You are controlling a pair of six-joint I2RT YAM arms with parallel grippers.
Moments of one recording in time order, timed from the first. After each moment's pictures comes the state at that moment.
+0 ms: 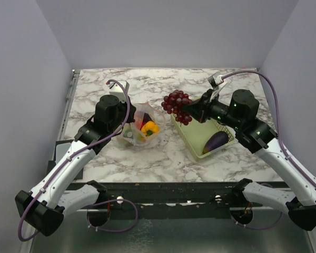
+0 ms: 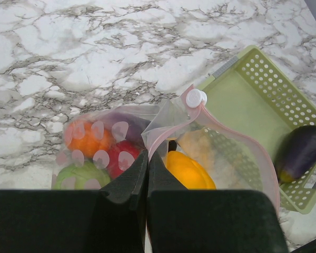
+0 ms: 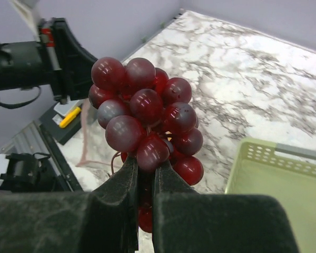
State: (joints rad) left arm -0.52 1.01 1.01 -0.35 -0.12 -0.30; right arm 0.60 1.01 1.12 -0.24 -0.28 0.22
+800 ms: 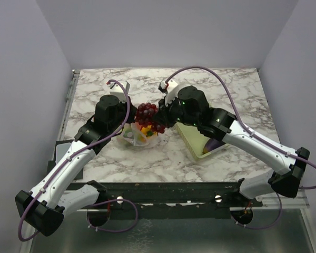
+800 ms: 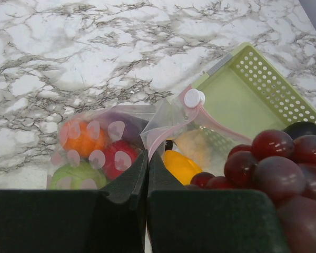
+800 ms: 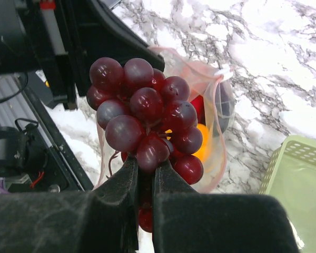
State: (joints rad) left arm -0.52 1.01 1.01 -0.35 -0.09 -0.30; right arm 0.95 1.38 1.42 -0.42 -0.02 0.16
